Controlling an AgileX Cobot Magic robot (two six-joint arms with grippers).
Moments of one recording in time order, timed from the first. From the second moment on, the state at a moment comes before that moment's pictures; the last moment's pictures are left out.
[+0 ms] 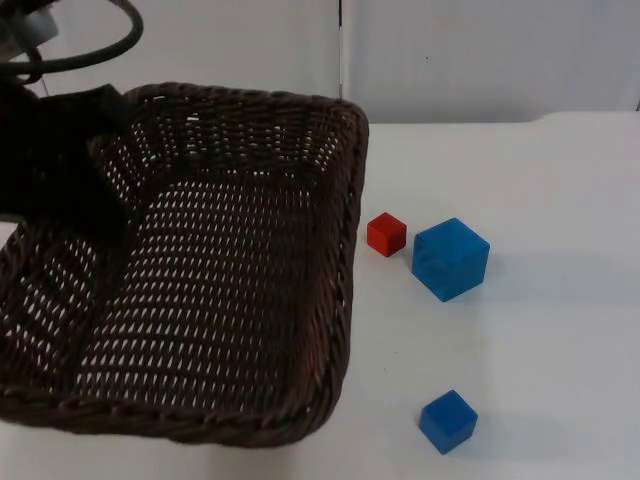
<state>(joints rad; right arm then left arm) 0.05 0.00 -0.52 -0.05 1.08 0.00 -0.07 1.56 -0.90 -0.64 0.77 0.38</state>
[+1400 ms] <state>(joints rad) 0.05 0.14 -0.59 -0.06 1.00 0.00 -0.07 1.49 -0.82 -0.68 0.77 0.38</state>
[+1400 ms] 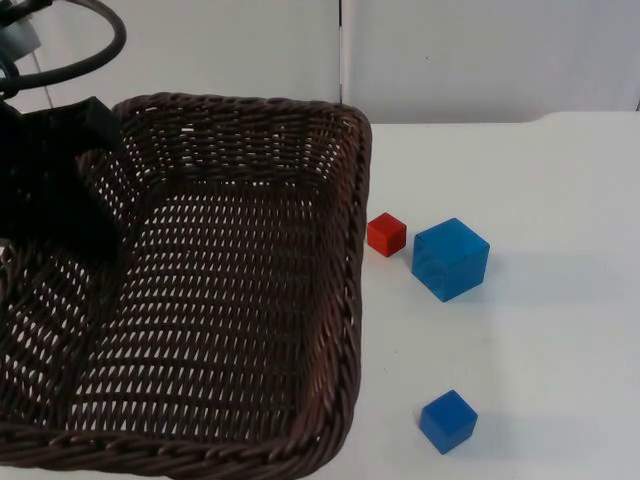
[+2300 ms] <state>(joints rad) 0.05 0.83 -0.81 -0.02 0.75 -0.01 -0.07 1.49 -0.82 -0.70 0.77 0.38</state>
